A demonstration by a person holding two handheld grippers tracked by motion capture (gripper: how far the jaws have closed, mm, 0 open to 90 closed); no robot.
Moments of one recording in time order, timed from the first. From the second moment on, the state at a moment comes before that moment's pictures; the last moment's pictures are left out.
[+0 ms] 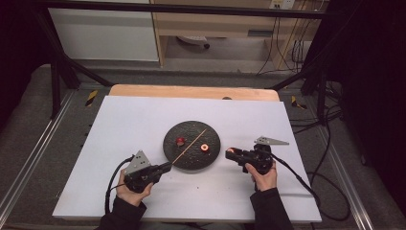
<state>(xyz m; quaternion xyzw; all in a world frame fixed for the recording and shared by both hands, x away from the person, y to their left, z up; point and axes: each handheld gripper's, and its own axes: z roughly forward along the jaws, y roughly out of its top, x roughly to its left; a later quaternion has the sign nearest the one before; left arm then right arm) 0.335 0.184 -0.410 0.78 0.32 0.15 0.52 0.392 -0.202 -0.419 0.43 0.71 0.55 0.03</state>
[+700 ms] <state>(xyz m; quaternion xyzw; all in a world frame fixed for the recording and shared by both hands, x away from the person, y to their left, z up) 0.343 0.198 -0.413 0.77 0.34 0.15 0.51 0.426 -0.113 -0.429 0.41 0.76 0.50 0.02</state>
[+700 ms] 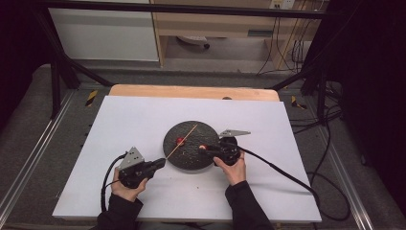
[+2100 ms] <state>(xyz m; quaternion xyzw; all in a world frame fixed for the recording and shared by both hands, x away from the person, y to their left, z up) 0.344 0.188 -0.413 0.78 0.35 0.16 0.49 0.394 -0.187 -0.437 0.40 0.78 0.47 0.09</state>
